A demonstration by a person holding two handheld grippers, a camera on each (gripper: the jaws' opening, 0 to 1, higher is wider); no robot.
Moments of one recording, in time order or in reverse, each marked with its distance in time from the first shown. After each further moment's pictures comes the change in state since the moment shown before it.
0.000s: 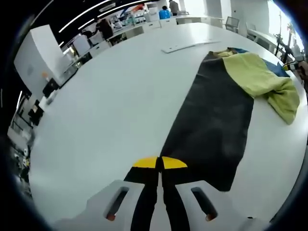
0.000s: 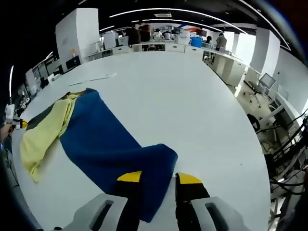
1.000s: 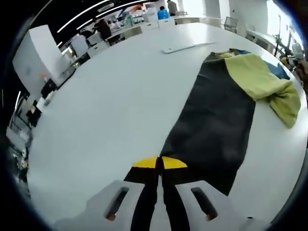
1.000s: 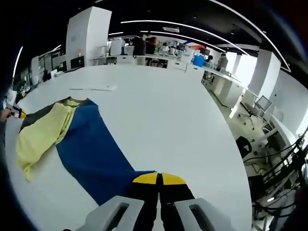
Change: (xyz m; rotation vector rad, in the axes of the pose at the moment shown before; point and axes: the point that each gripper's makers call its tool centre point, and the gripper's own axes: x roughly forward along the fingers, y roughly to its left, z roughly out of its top) left arm 0.010 0.004 0.013 -0.017 -0.015 -0.013; right arm -0.014 -0.005 0.049 -0.130 -0.152 -0.070
